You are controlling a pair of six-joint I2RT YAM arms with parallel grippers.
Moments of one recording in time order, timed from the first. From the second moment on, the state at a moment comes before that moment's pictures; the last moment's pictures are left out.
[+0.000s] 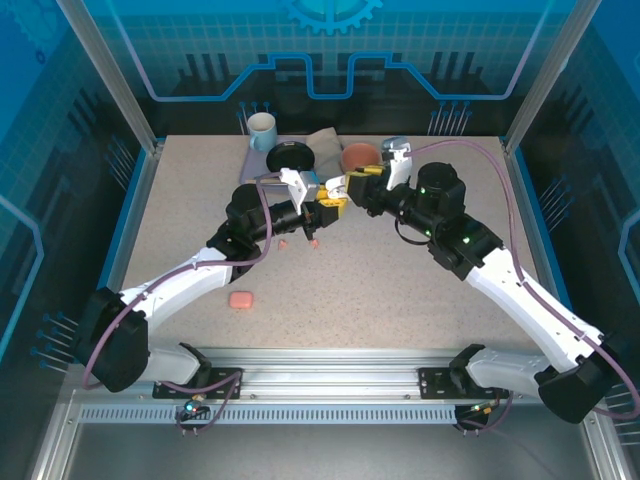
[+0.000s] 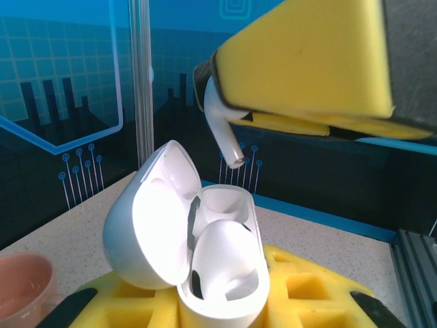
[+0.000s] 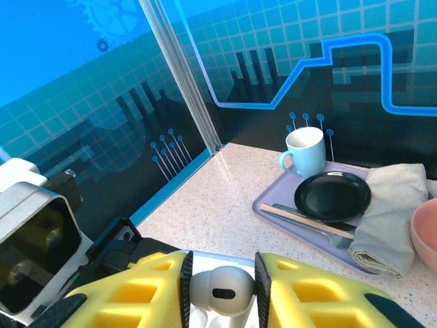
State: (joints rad) left arm -0.56 1.36 0.90 0.52 0.55 -0.09; right arm 0.61 1.16 1.17 -0.17 -0.14 0.32
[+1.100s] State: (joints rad) left arm -0.56 1.35 0.90 0.50 0.55 -0.09; right arm 0.62 1.18 1.14 -0.16 -0.11 0.28
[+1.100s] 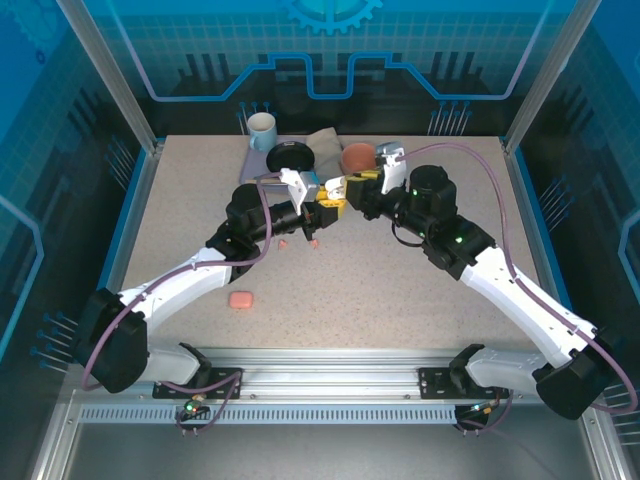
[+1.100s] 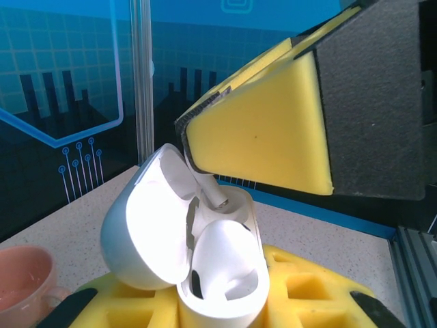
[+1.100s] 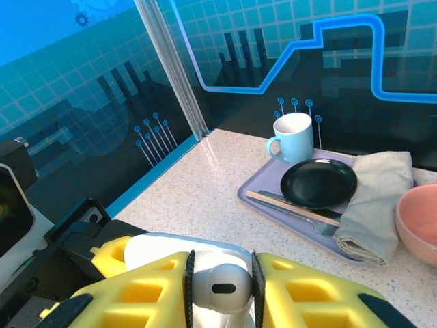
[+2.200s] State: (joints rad) left arm -0.56 1.35 0.90 0.50 0.55 -0.09; right arm 0.67 1.12 1.10 -0.21 -0.04 0.18
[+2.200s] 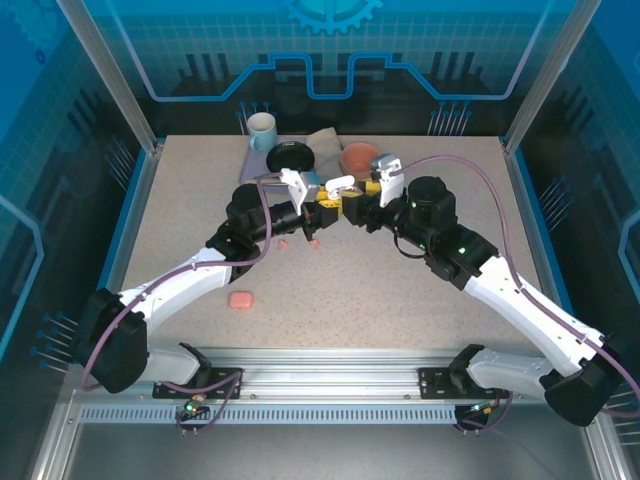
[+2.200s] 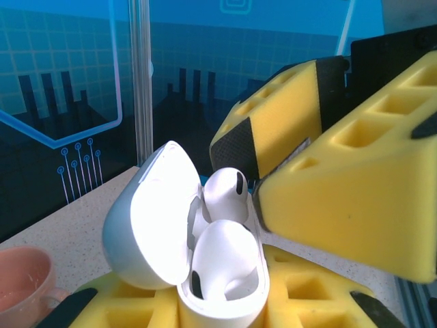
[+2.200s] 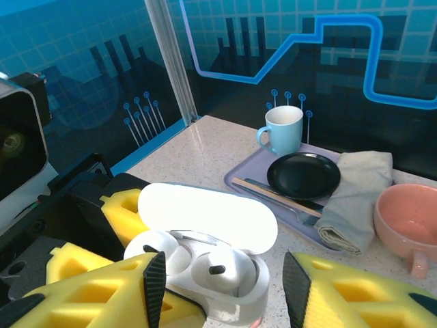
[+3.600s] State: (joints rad) left arm -0.57 1.48 0.91 0.41 0.62 -0.06; right arm 0.56 1.48 1.63 -1.01 -0.12 0.36
